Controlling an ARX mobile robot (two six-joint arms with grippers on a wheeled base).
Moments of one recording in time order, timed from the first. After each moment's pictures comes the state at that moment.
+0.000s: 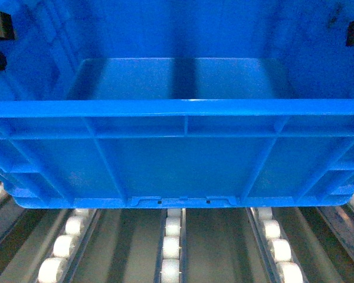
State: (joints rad) left arm -0.15 1.33 0.76 0.21 -0.14 -0.08; right arm 0.21 1.41 0.81 0.25 0.20 0.13
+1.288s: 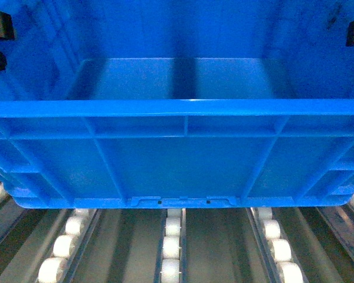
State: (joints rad) left arm -0.15 1.33 0.76 0.21 -0.14 -0.08; right arm 0.21 1.41 0.81 0.25 0.20 0.13
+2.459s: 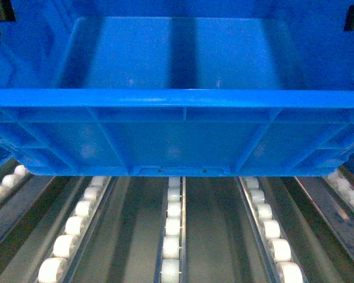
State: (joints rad) left arm -0.17 1.34 0.68 0.52 -0.21 -0.04; right arm 0.23 1.42 0.76 0.43 0.26 0.10
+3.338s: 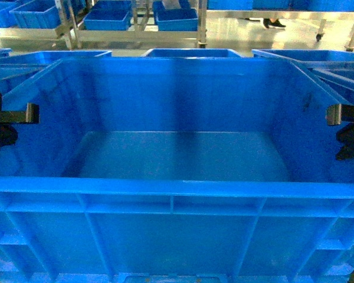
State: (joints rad) left arm -0.16 1.46 0.77 0.03 -0.18 -0.11; right arm 0.19 1.51 0.77 0.09 0.02 0.25
